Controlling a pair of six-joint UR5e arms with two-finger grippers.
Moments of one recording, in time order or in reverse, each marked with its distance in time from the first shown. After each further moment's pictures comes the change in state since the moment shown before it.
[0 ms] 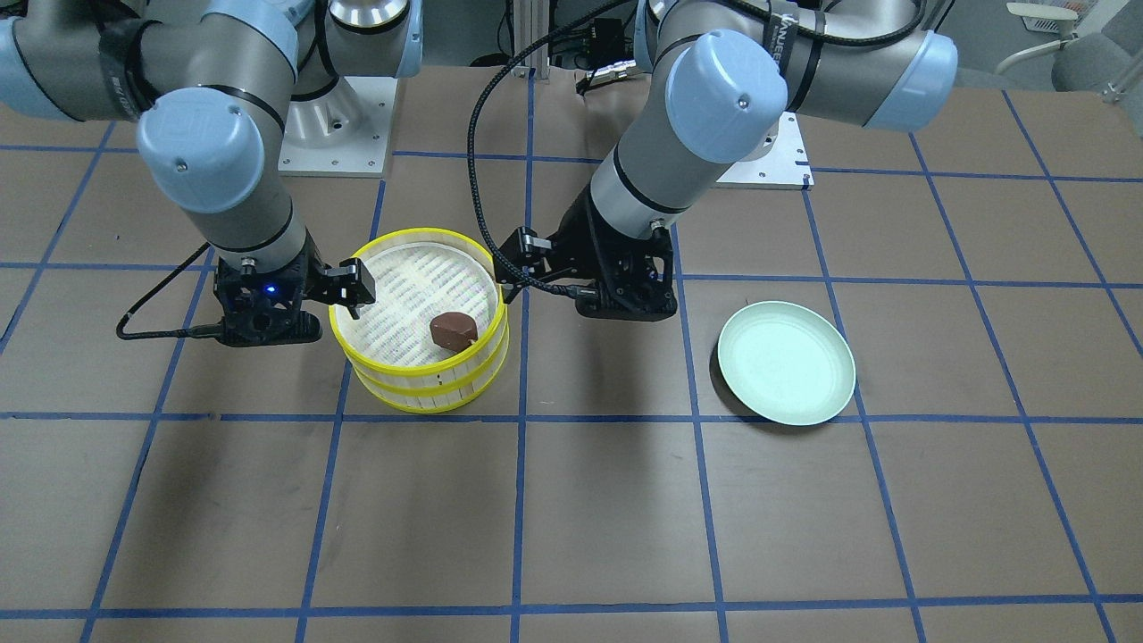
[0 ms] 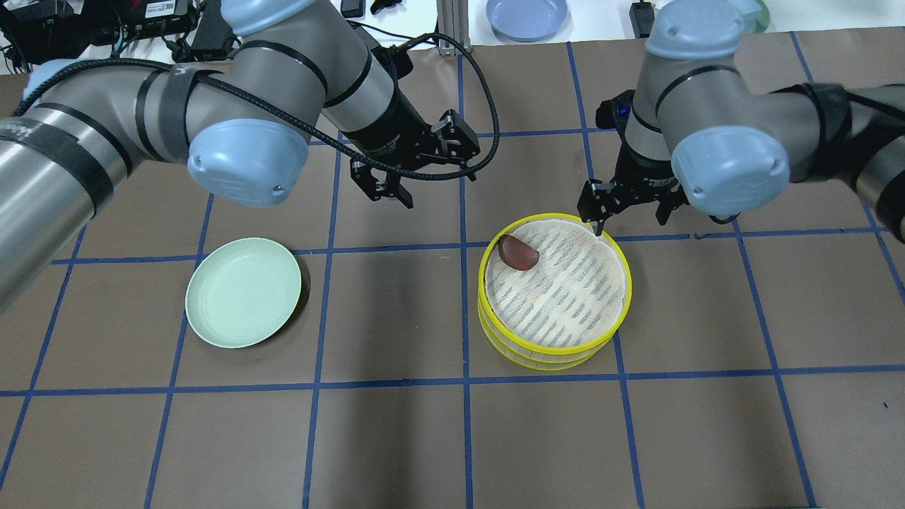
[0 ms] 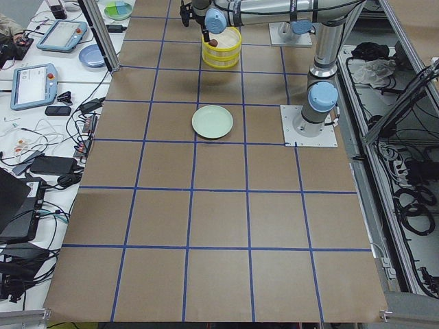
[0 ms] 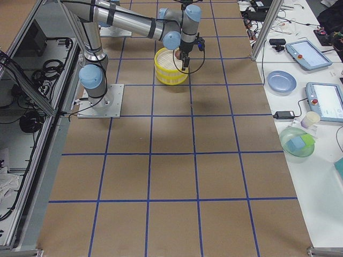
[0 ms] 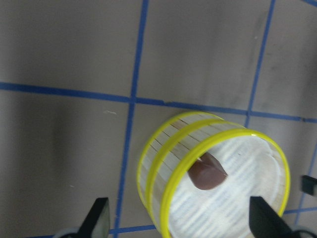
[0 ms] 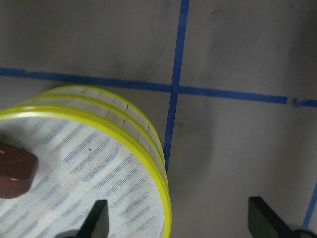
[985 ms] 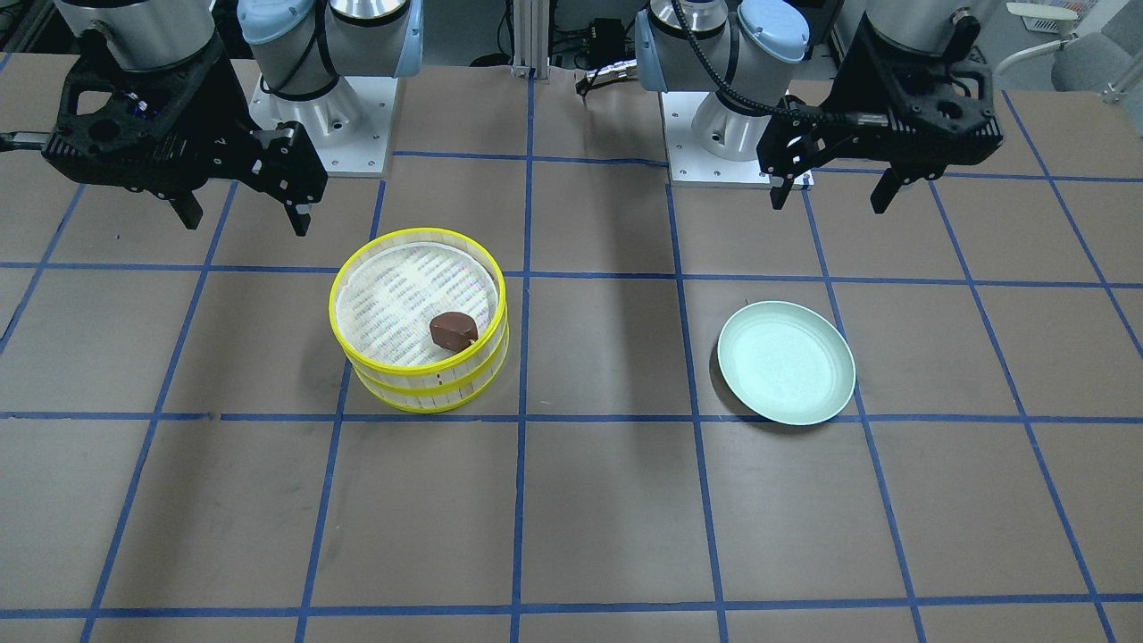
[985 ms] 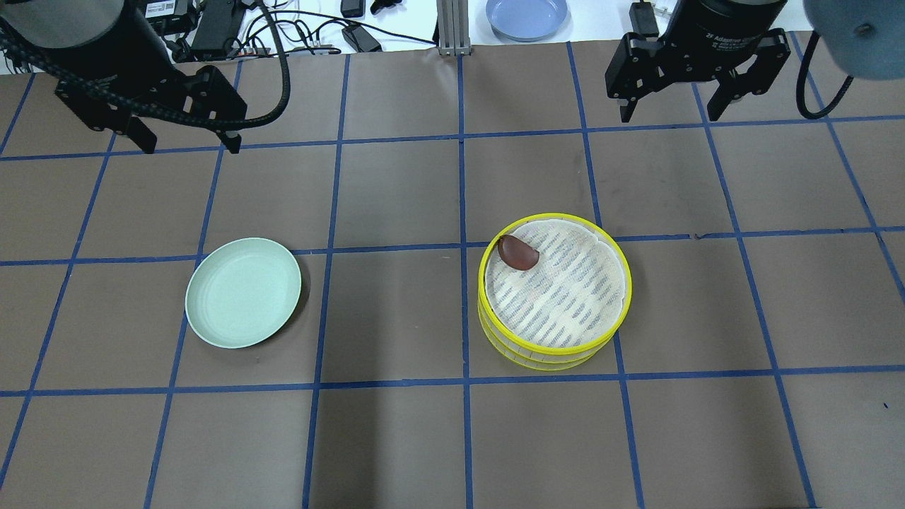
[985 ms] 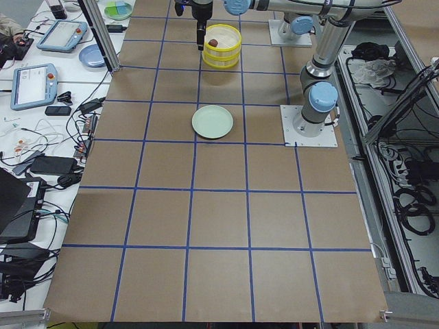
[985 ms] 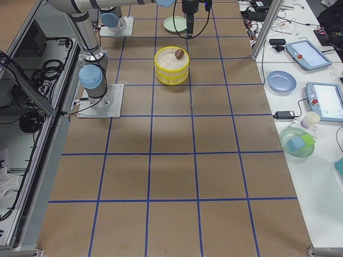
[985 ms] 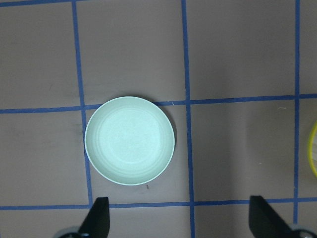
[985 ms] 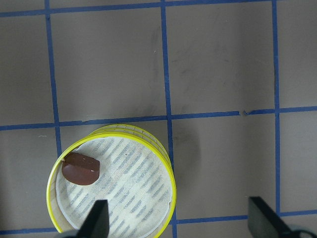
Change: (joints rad) left arm 0.264 0.233 0.109 -0.325 0.359 0.436; right arm -0.002 -0.107 -0.286 0.260 0.025 0.150
